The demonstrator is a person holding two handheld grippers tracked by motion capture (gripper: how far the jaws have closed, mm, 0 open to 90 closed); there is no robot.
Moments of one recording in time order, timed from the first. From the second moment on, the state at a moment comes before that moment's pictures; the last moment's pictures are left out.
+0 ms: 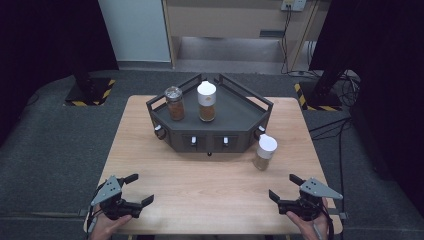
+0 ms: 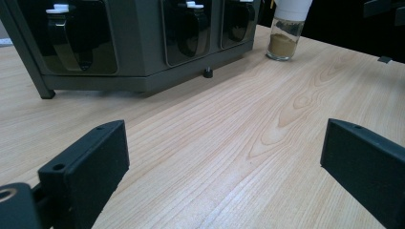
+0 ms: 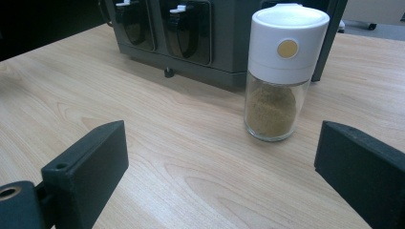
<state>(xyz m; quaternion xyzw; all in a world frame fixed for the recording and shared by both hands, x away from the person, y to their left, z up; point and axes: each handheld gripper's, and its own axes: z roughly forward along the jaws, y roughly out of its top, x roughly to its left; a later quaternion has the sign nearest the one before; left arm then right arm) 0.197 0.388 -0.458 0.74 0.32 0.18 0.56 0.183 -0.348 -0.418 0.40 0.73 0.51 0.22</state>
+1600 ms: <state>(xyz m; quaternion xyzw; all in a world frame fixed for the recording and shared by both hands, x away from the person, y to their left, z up) 0.198 0.386 -0.457 0.75 0.32 0.18 0.55 0.175 -0.357 -0.388 0.42 0.70 0.52 0.25</state>
